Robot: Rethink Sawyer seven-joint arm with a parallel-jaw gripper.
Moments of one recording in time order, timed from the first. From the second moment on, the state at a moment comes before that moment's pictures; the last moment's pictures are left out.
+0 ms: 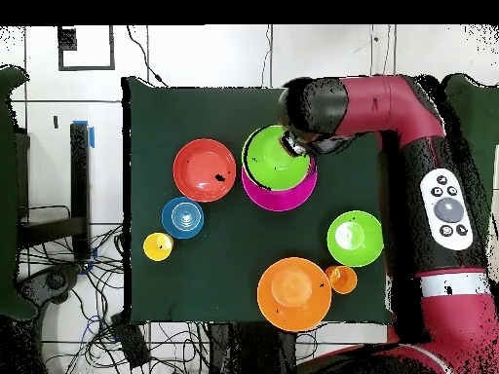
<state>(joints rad) -0.67 -0.57 0.69 1.18 -0.68 1.25 1.10</state>
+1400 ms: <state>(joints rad) -0.67 -0.57 0.64 1.18 -0.70 1.26 1.10</state>
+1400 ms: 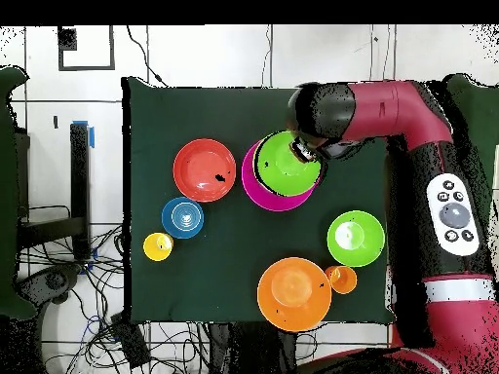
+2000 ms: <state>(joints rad) -0.67 -0.57 0.63 1.19 -0.70 1.29 1.10</state>
